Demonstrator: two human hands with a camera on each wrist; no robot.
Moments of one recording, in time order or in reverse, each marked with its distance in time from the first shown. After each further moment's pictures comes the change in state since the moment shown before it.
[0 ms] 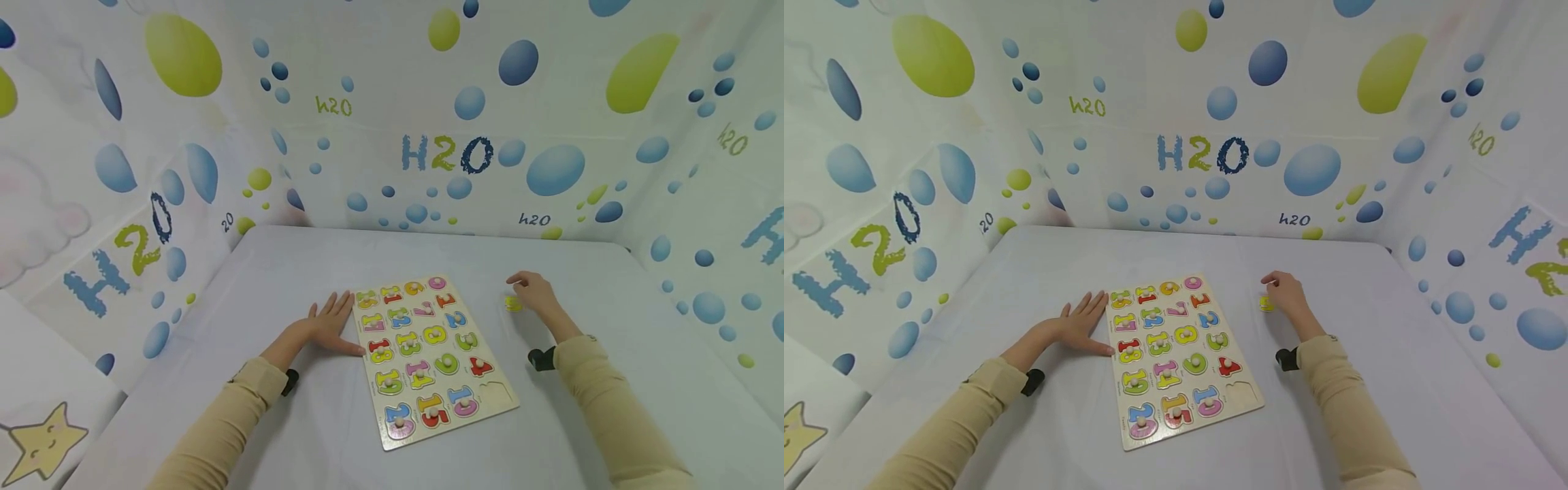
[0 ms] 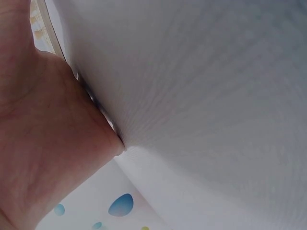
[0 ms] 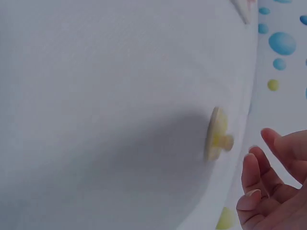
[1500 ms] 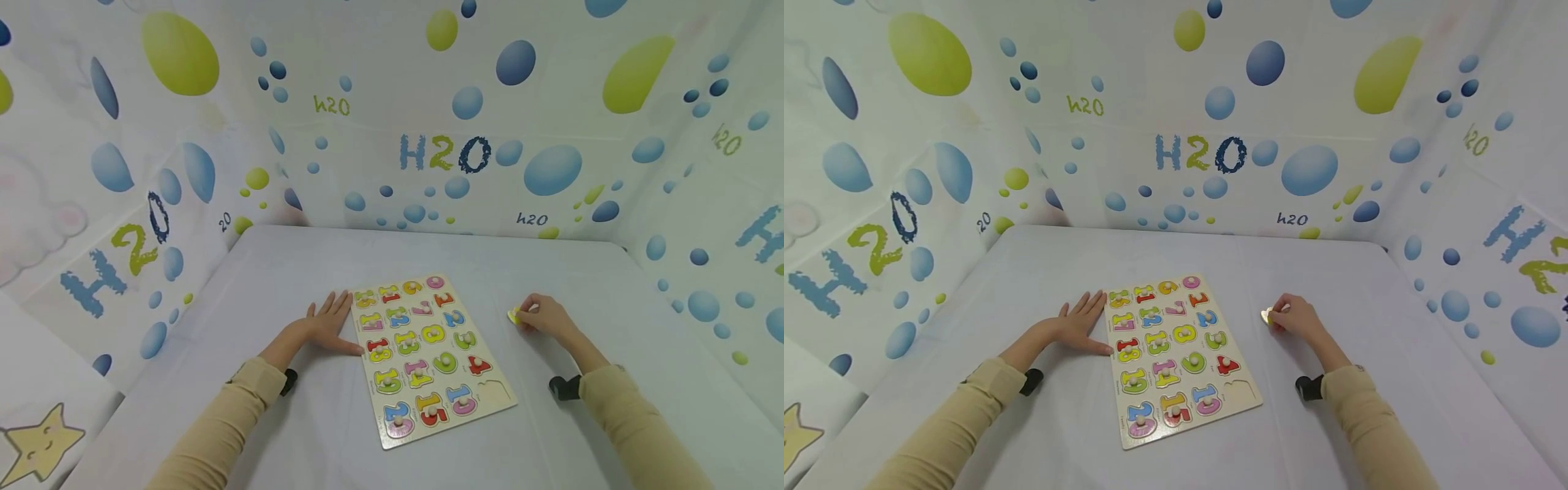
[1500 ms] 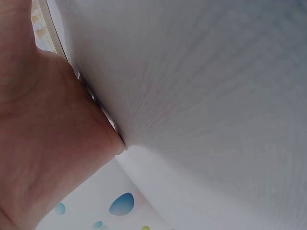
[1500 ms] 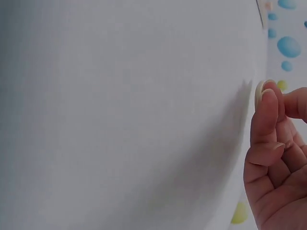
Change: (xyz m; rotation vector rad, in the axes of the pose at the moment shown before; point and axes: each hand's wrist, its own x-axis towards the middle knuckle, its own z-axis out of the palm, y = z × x) left_hand -0.011 0.008 -0.008 -0.016 -0.006 0.024; right_hand -0.038 0.034 -0.004 0.112 -0.121 -0.010
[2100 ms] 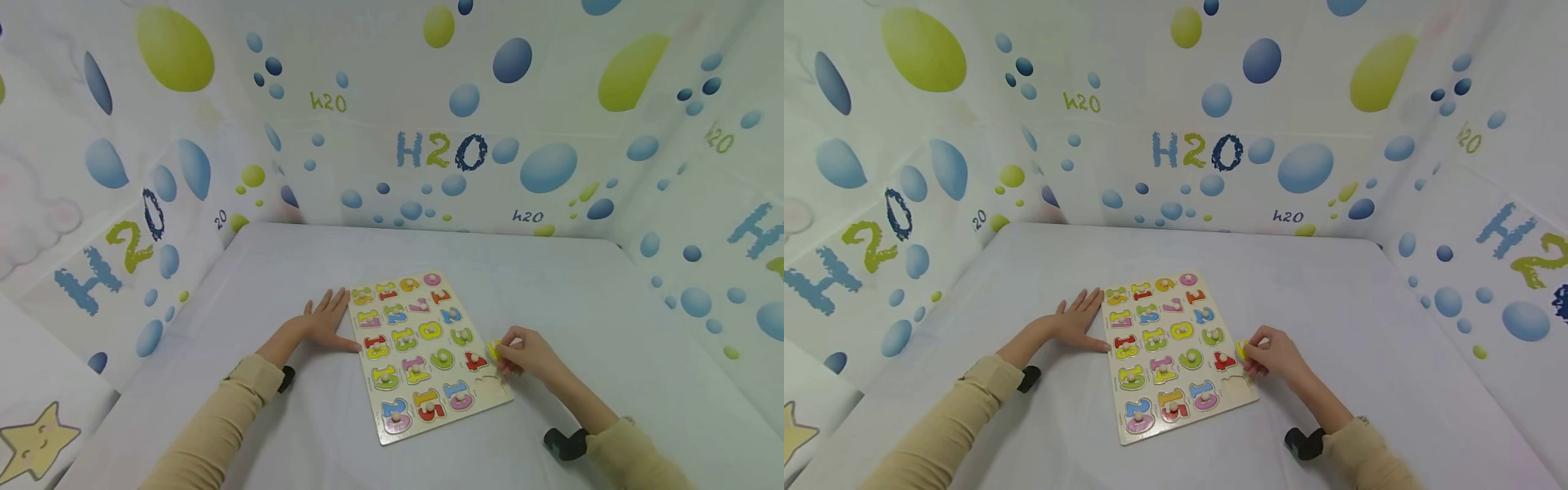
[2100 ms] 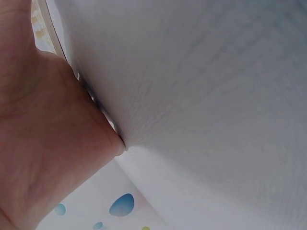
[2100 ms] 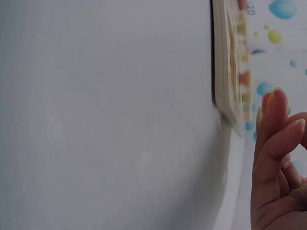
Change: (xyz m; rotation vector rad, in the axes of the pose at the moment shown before) left_hand 0.009 -0.009 0.007 -0.010 0.026 0.007; right_hand -0.070 -0.035 0.046 0.235 -0.066 0.119
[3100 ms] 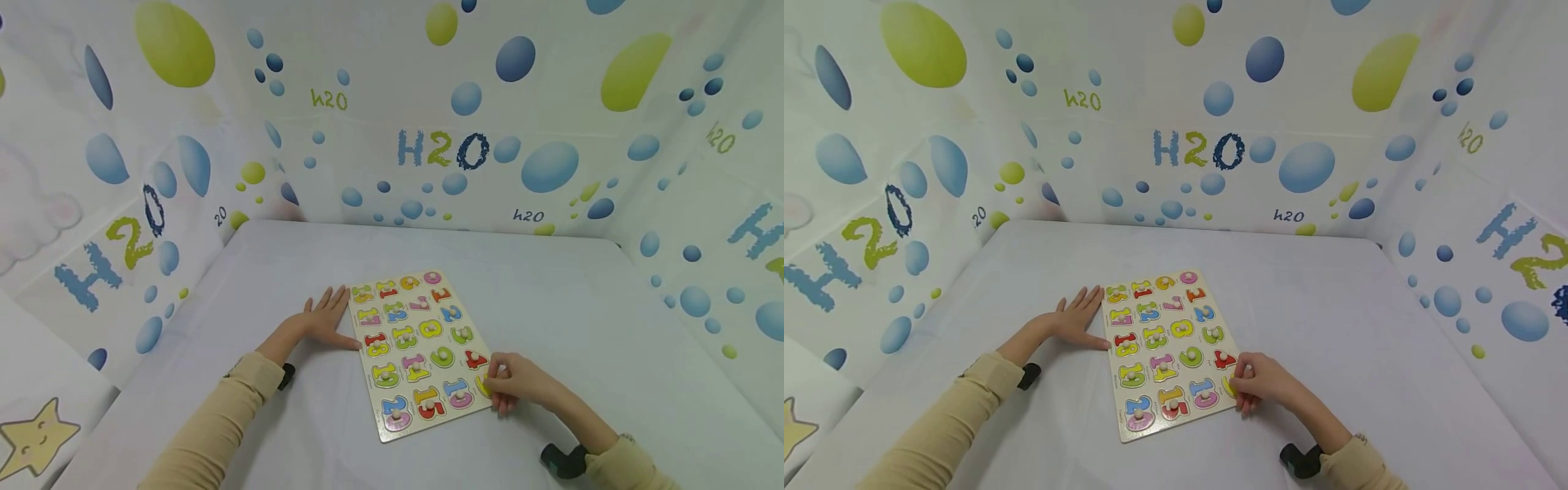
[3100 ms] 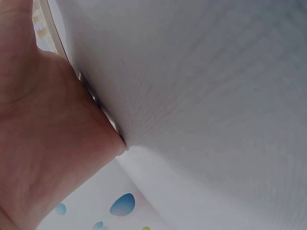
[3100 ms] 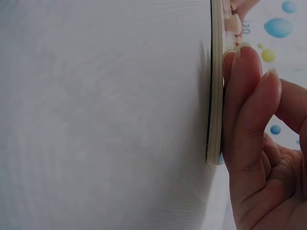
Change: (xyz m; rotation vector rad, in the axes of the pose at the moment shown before) left_hand -0.002 0.001 -0.001 0.003 0.007 0.000; right_hand -0.030 -0.003 0.014 -0.065 -0.375 -0.131
